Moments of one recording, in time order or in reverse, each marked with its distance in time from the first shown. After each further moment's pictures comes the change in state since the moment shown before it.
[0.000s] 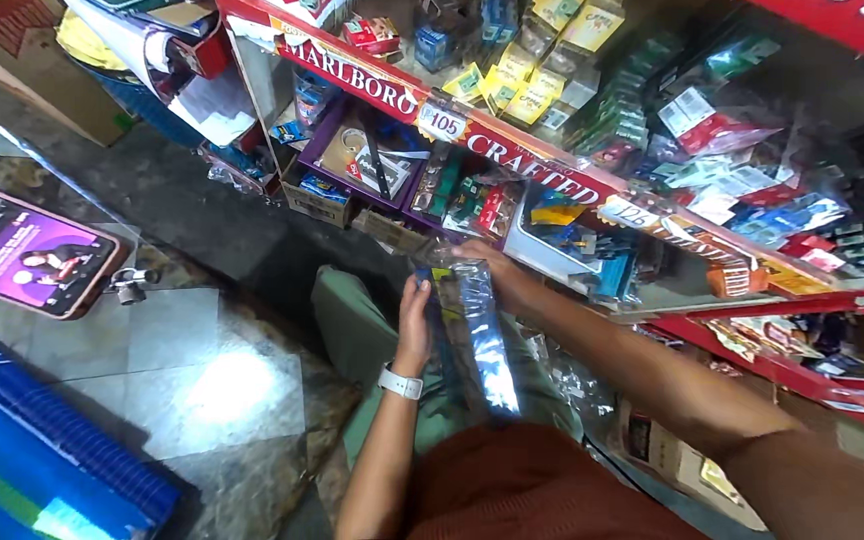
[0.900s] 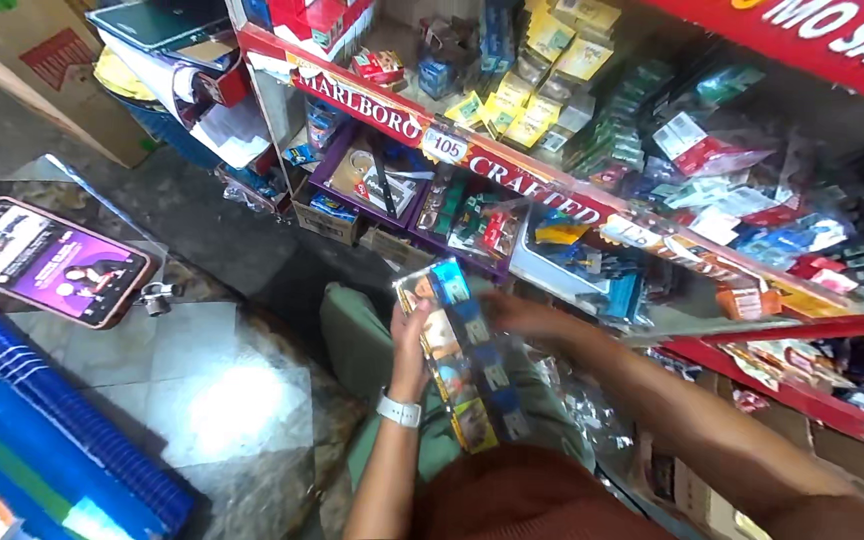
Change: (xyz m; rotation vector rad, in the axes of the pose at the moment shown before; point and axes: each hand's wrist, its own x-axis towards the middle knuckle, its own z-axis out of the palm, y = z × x) left_hand -0.017 0.030 0.001 -0.123 0.117 -0.044; right_hand -0.016 0.012 -0.035 -0.545 -0.153 0.139
